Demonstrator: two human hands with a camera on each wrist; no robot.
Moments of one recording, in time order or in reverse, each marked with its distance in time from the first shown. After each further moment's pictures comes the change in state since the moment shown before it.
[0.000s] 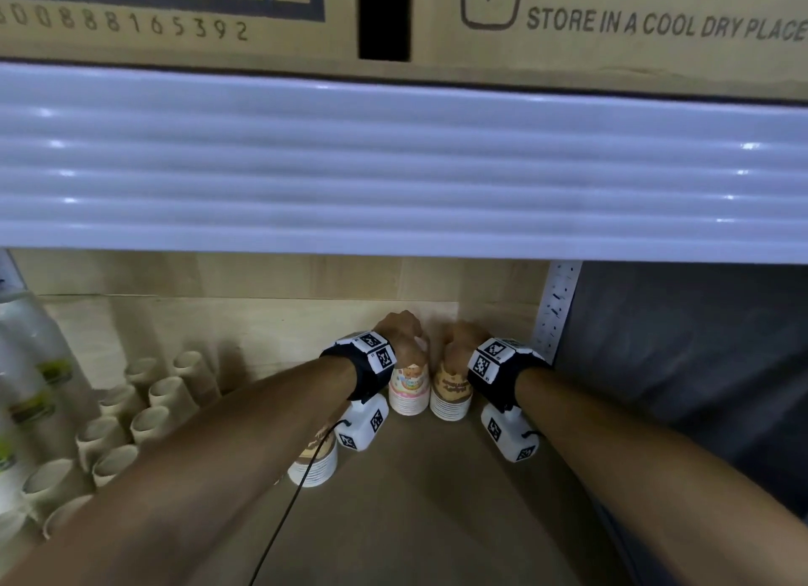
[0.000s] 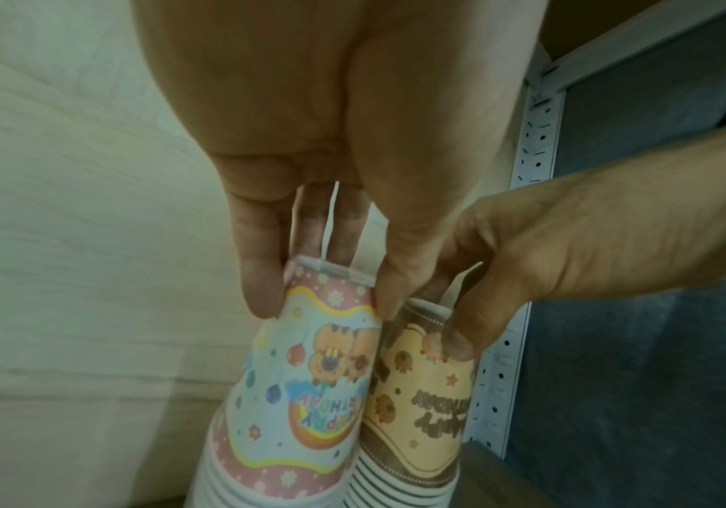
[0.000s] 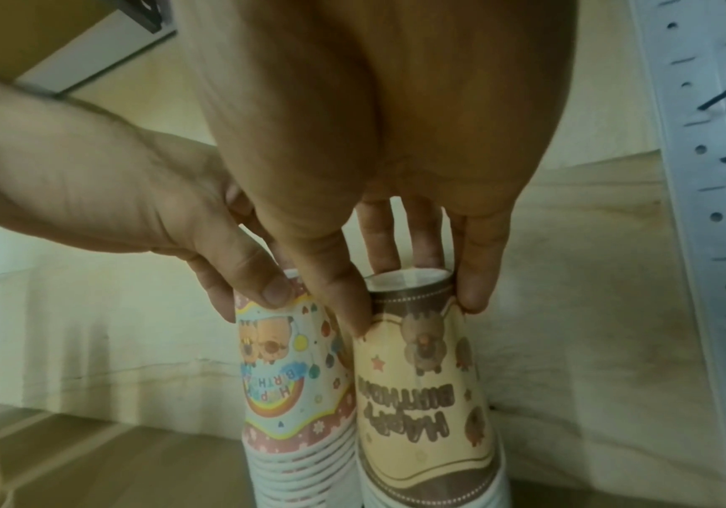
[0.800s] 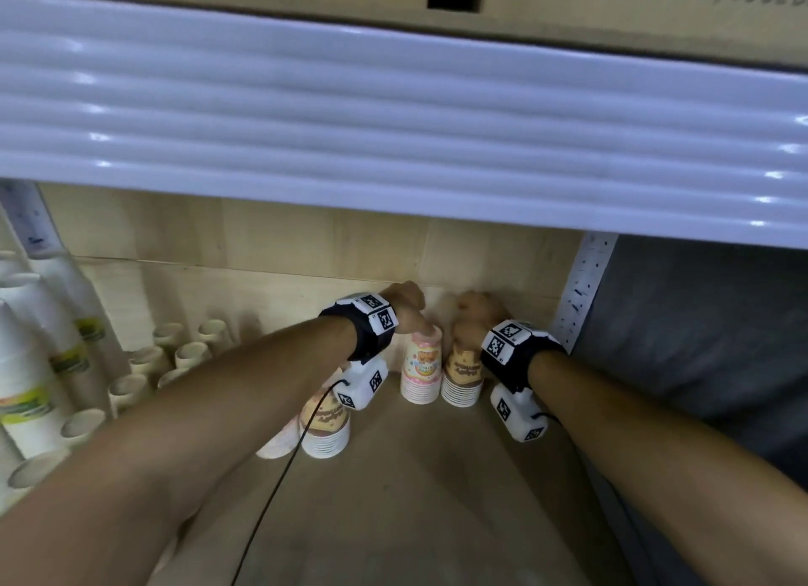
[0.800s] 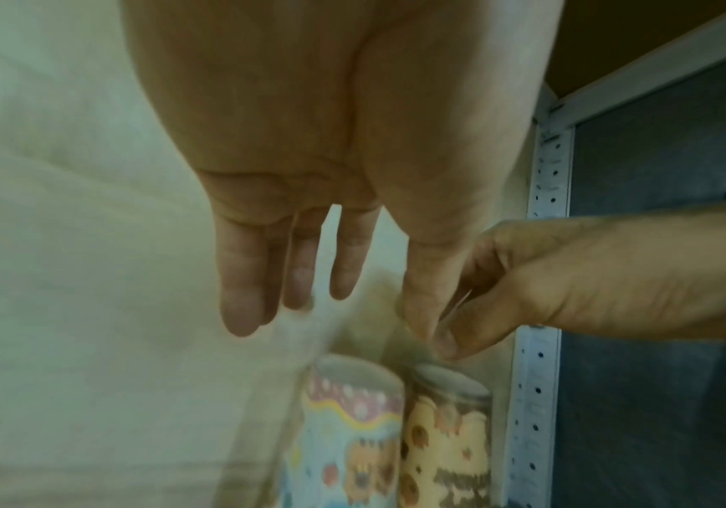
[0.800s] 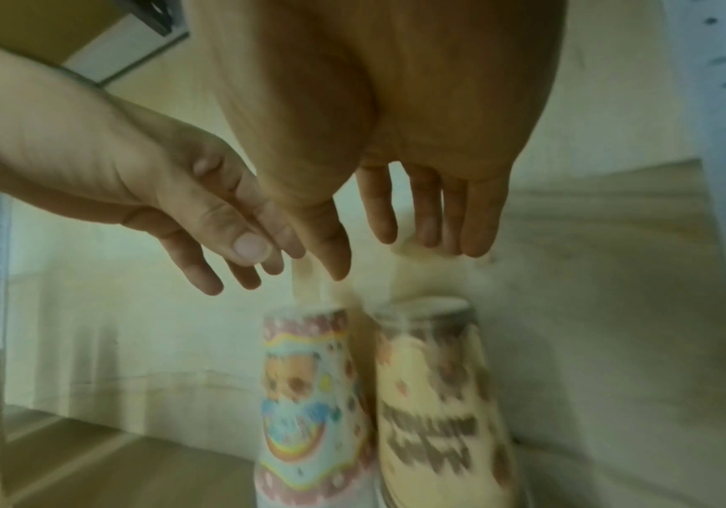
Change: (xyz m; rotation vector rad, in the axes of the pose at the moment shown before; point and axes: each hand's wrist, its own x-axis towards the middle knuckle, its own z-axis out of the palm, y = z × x) left_hand -0.020 -0.005 -0.035 0.039 0.007 -0.029; right_hand 0.000 -0.021 -0.018 -0.020 0.092 -0.035
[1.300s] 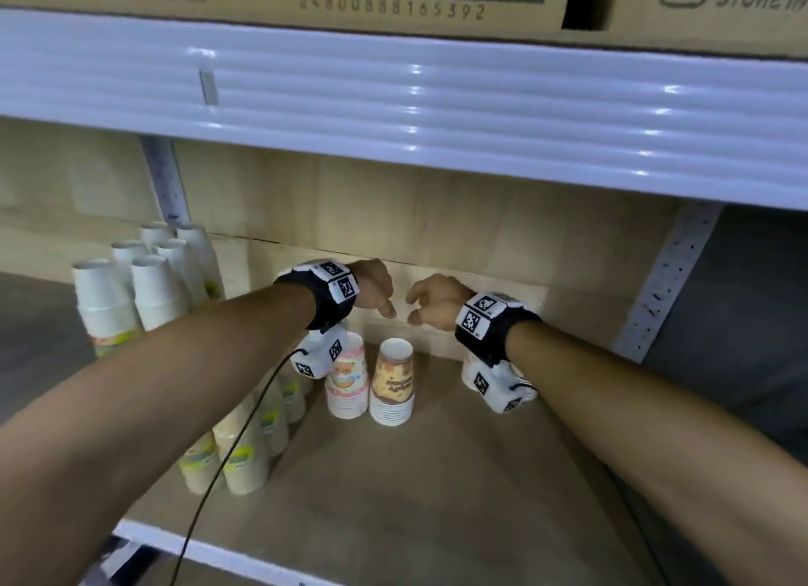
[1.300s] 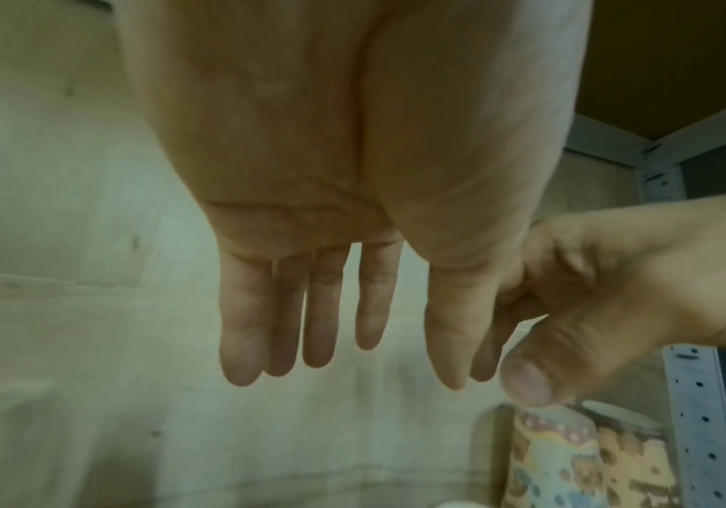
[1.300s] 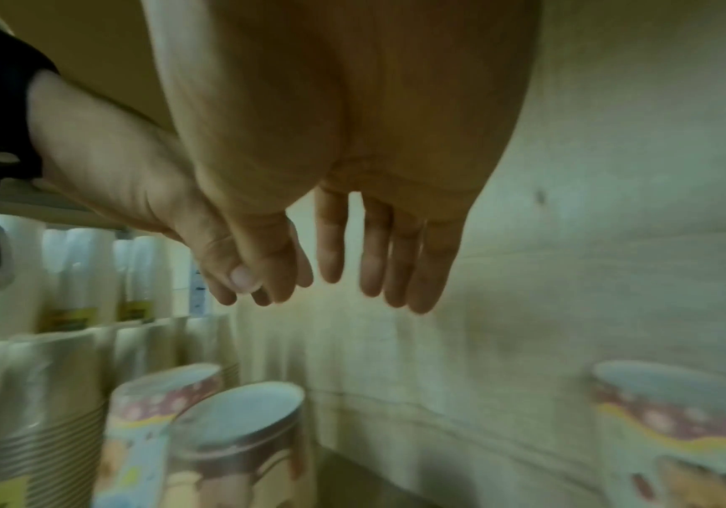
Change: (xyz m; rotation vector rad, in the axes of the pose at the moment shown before) left_hand -0.107 -0.091 -0.069 0.176 0.011 -0.171; right_hand -0.039 -0.143 0.019 0.079 -0.196 -0.344
